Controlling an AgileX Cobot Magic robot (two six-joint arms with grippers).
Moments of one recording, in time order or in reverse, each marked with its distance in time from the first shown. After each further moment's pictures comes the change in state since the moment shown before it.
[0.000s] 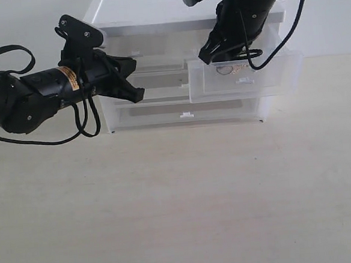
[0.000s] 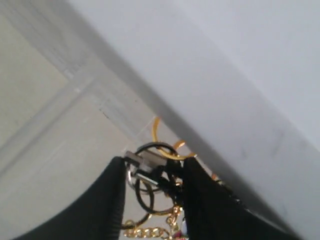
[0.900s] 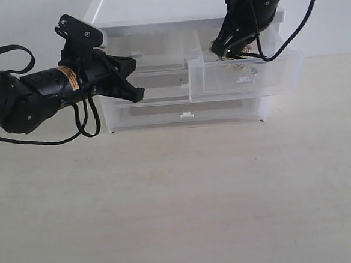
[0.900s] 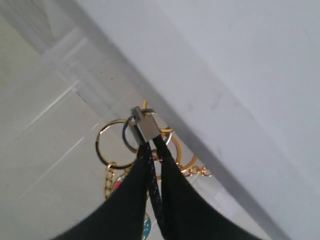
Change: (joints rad) left arm 0.000 0.000 0.000 0.000 0.000 0.000; right arm -0.002 -0.050 0.000 -0.060 0.036 -0.045
